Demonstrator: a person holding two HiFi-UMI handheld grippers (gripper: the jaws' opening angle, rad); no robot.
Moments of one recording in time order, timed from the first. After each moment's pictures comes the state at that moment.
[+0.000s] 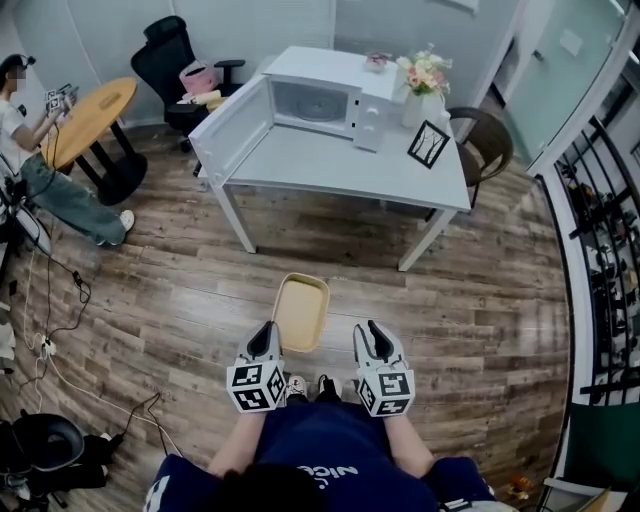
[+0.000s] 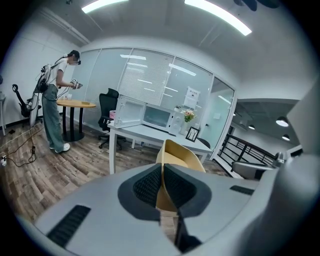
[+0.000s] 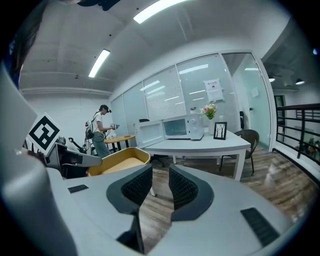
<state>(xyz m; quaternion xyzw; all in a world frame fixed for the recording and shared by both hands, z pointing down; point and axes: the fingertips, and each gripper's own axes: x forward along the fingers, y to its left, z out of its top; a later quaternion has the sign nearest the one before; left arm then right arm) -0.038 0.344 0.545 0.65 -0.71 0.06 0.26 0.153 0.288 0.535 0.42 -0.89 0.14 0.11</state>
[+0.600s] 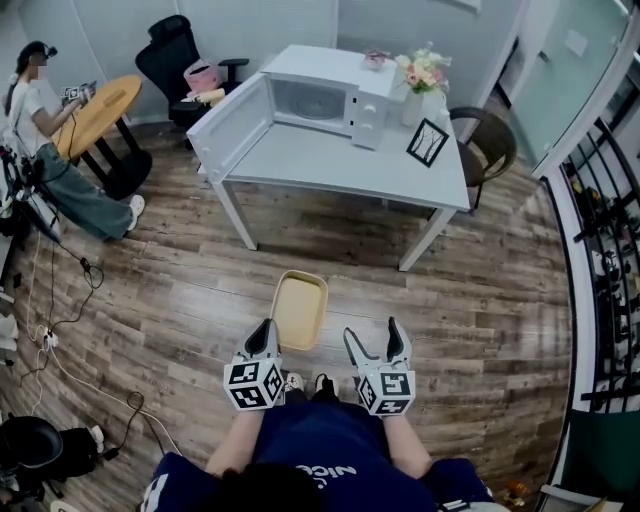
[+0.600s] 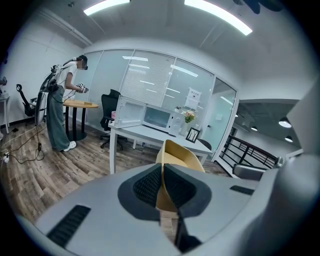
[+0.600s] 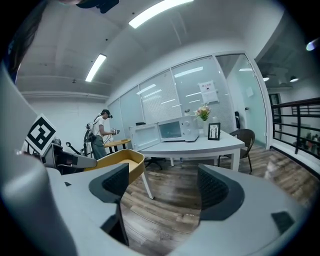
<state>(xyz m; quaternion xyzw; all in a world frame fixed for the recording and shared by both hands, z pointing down) -0.014 0.346 0.545 0.64 -0.72 0.05 0.26 0.188 0.282 0.541 0.43 -0.89 0.14 0.09</state>
